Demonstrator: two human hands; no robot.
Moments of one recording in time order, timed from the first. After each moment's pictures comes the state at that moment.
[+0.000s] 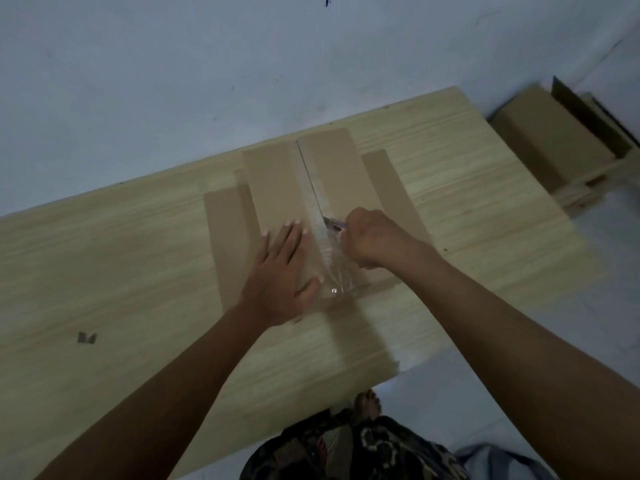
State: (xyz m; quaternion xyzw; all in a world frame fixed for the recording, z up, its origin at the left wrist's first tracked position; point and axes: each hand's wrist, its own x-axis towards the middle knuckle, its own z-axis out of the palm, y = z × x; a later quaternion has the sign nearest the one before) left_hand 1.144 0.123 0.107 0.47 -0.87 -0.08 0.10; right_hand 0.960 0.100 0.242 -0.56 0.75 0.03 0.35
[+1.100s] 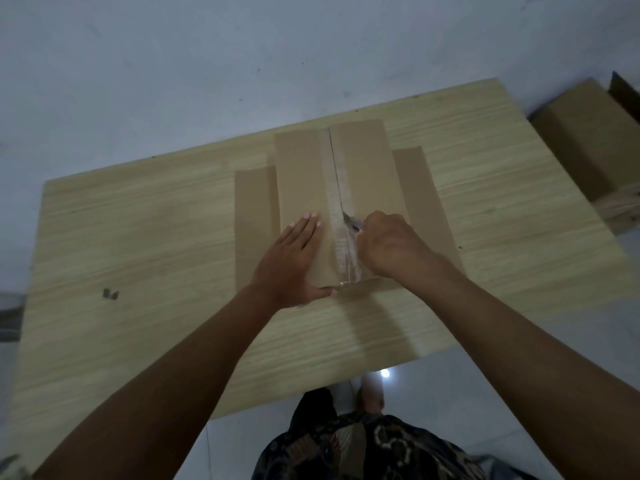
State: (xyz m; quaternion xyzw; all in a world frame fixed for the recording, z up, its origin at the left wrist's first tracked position) left_hand 1.130 0.138 0.117 0.47 -0.88 -0.09 0.05; right_hand 0.940 0.131 0.234 -0.58 0.74 0.00 0.34
